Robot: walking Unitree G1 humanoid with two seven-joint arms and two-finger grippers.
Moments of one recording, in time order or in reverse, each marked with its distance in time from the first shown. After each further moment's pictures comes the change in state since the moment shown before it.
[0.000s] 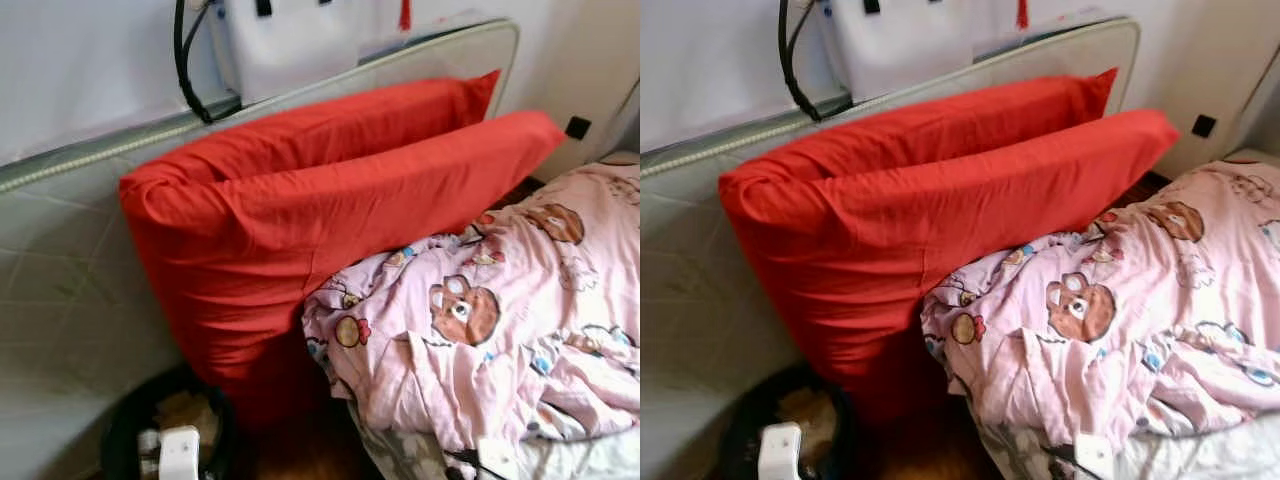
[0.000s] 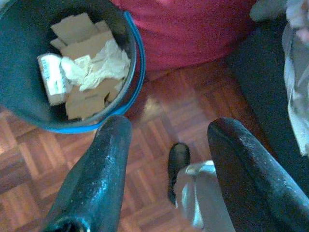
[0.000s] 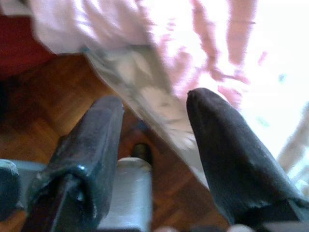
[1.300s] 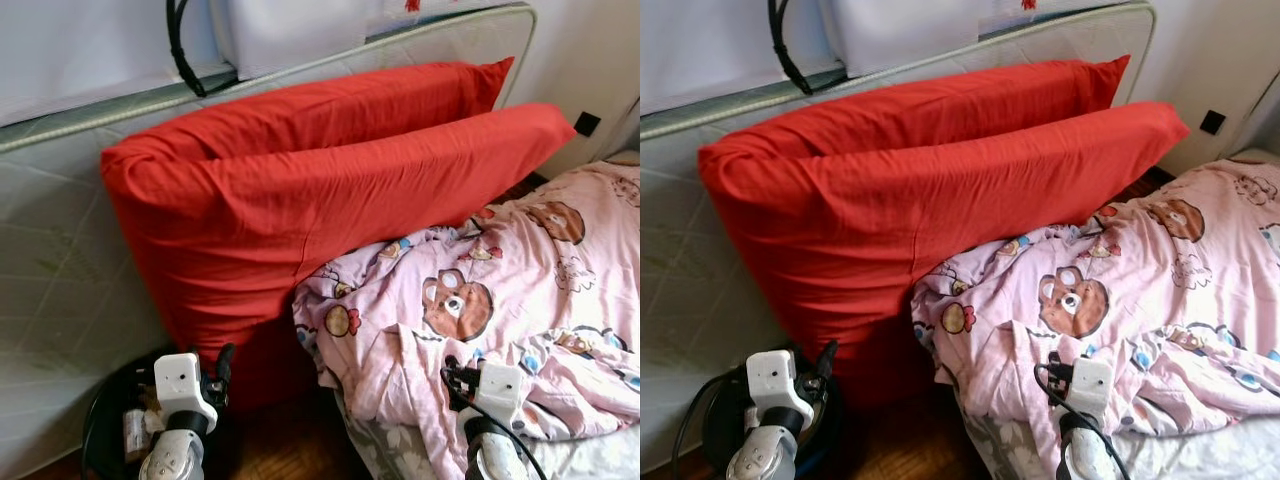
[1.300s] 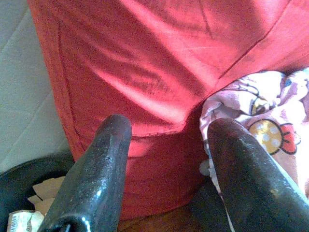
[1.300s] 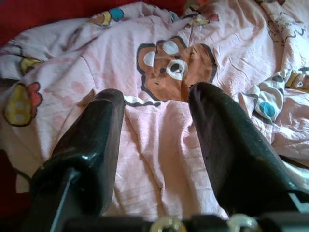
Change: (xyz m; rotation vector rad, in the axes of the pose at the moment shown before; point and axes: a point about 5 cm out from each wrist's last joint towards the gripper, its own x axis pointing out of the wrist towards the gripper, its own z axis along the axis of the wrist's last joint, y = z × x) left arm -0.039 -0.037 0.098 -0.009 -0.643 -0.084; right arm -0.007 0.020 0.100 -0.008 -0.602 -0.063
